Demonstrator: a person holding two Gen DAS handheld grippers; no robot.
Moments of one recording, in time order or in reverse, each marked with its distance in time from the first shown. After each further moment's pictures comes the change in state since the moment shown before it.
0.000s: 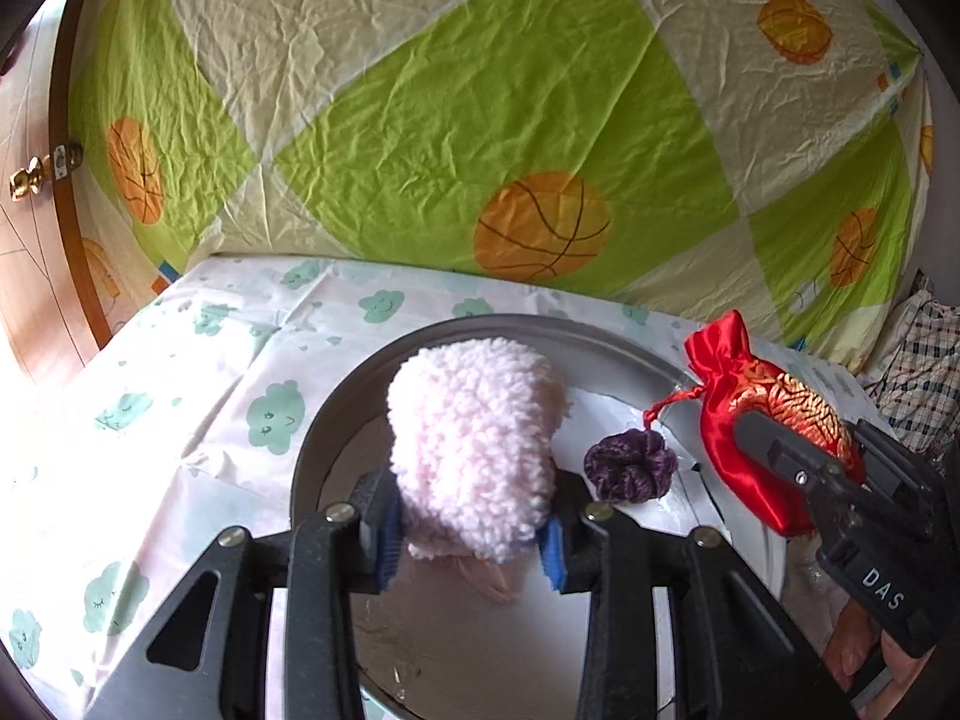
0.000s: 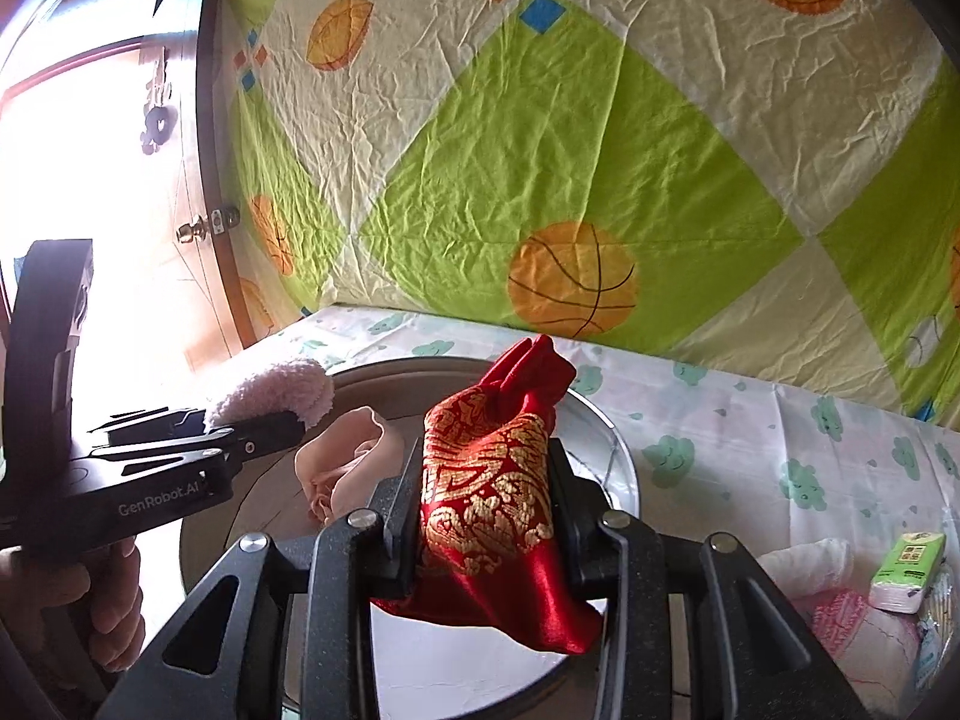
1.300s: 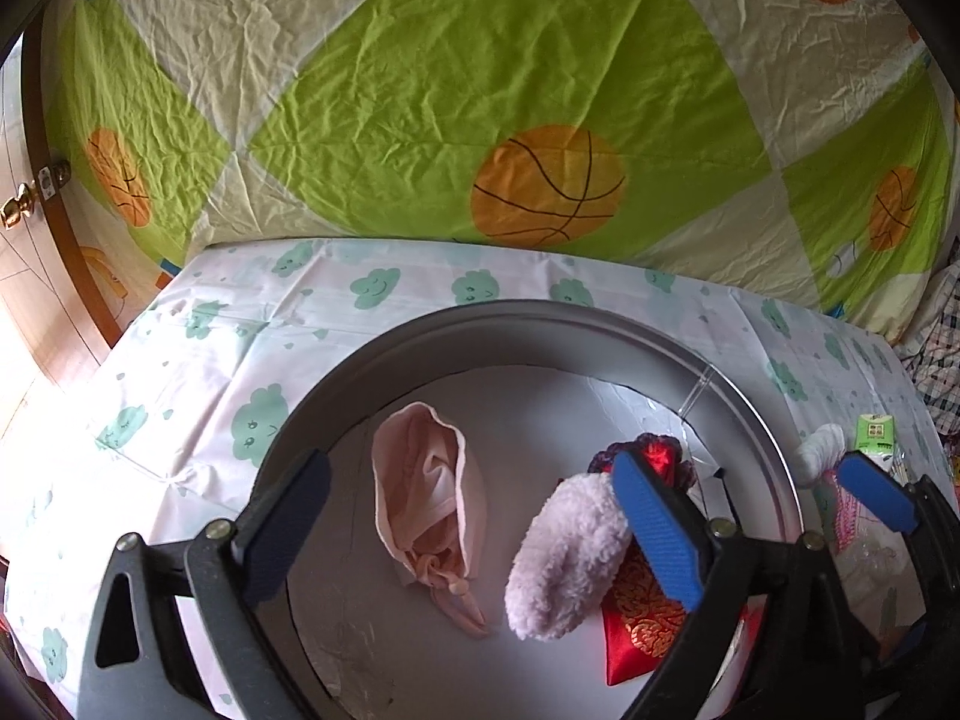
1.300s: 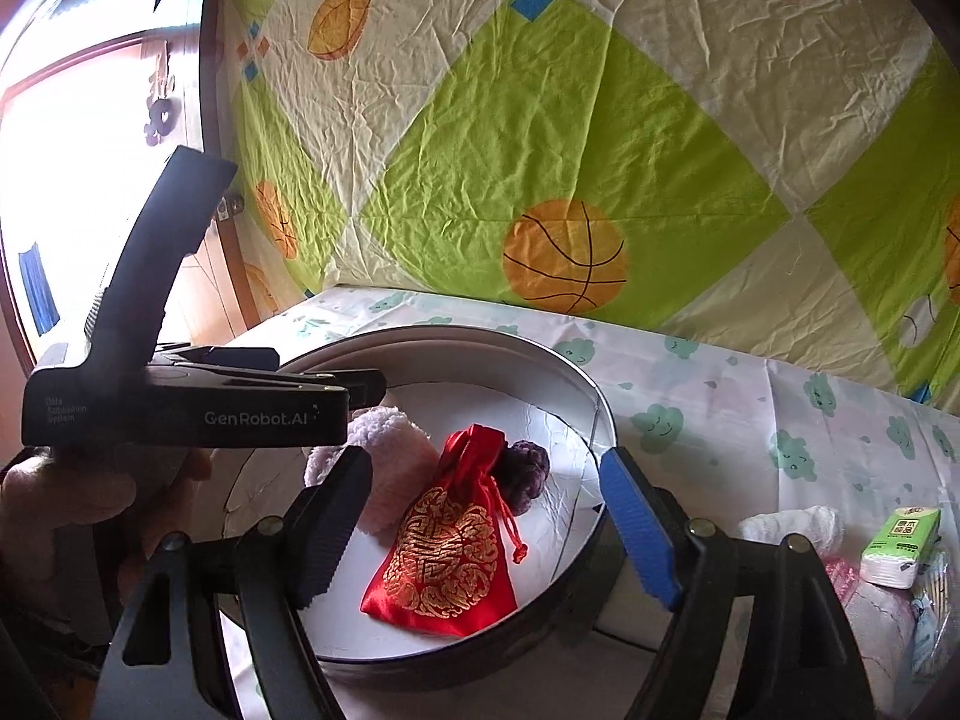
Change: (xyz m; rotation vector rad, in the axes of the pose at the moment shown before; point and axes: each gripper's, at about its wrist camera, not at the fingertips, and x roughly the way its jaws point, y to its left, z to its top) left arm 0.034 -0.030 0.025 0.053 0.125 0.098; right arm -0.022 -0.015 -0.017 0.000 0.008 -0.001
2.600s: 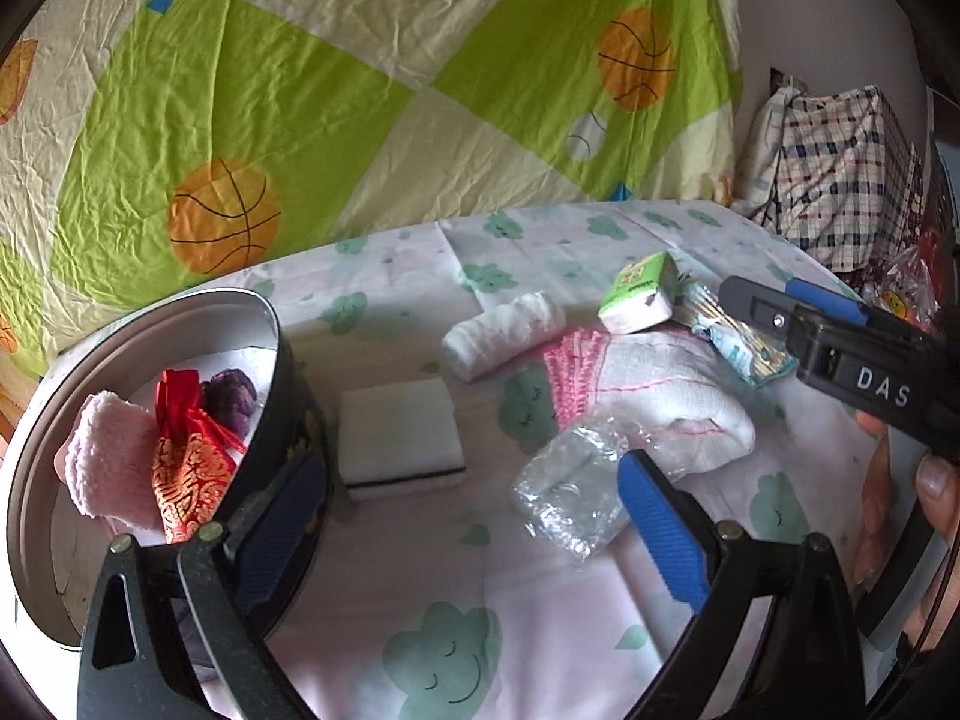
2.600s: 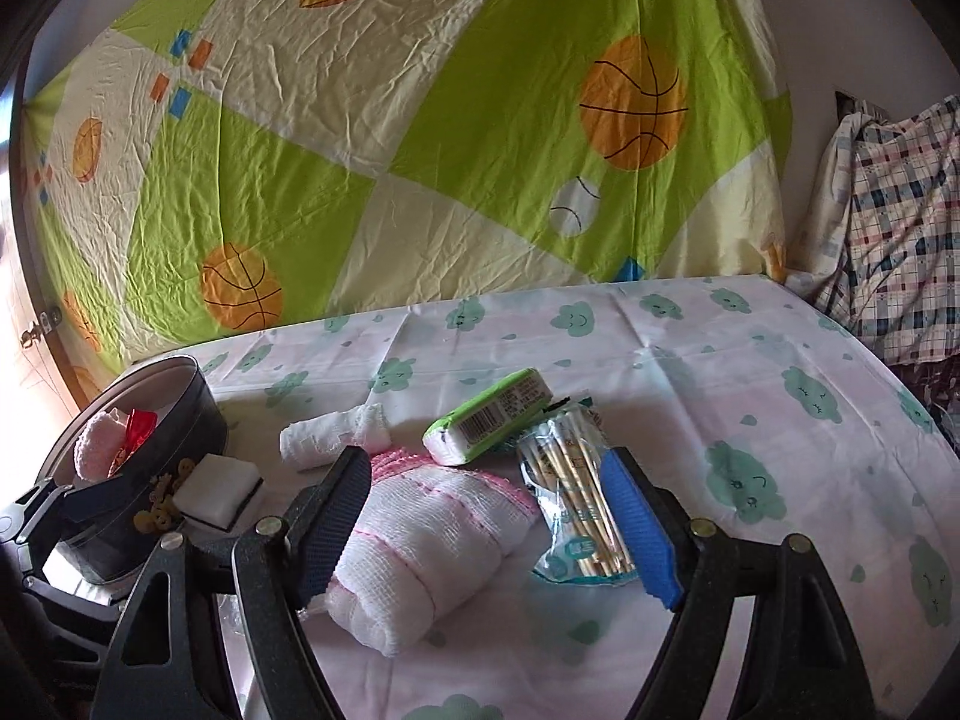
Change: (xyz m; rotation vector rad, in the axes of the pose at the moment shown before) left arm -0.035 -0.215 -0.097 0.340 -0.074 -0.199; right arm -0.119 -0.199 -0.085 0.314 -0.047 -0.389
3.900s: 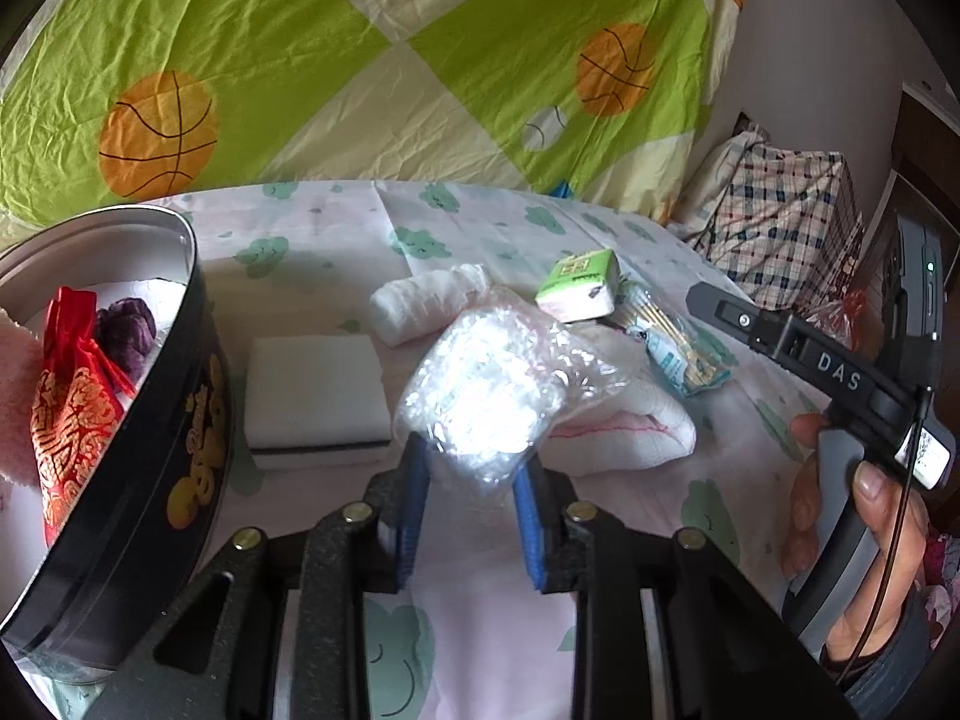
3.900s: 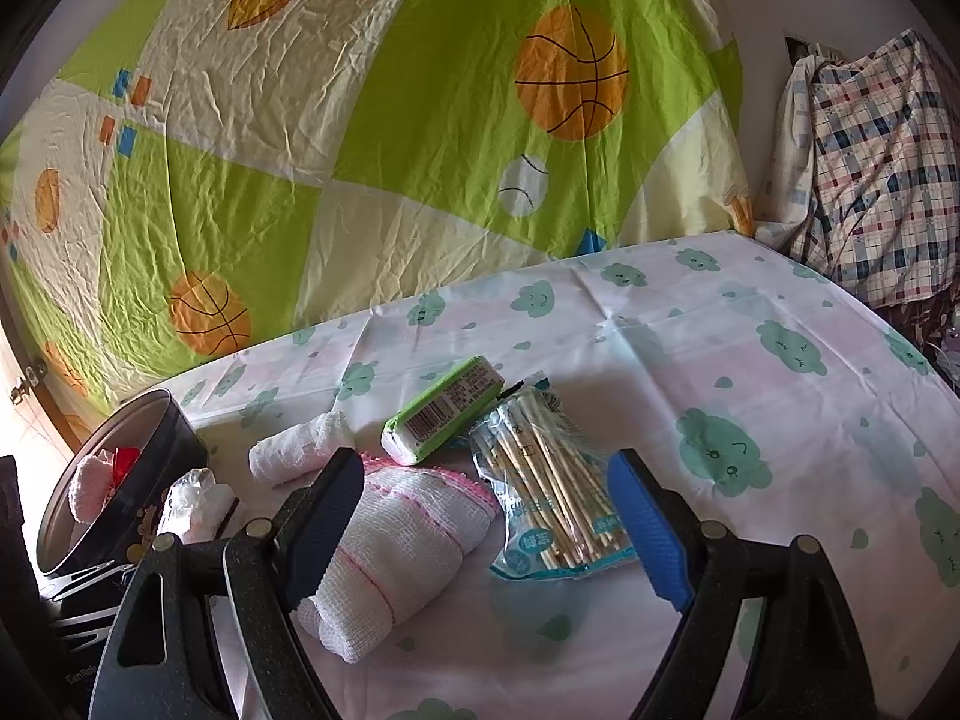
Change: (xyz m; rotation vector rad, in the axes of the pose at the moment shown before) left arm 0.021 0.012 -0.012 -0.142 0.050 -0.285; right arm 0.008 -0.026 0.000 0.125 0.032 -0.025
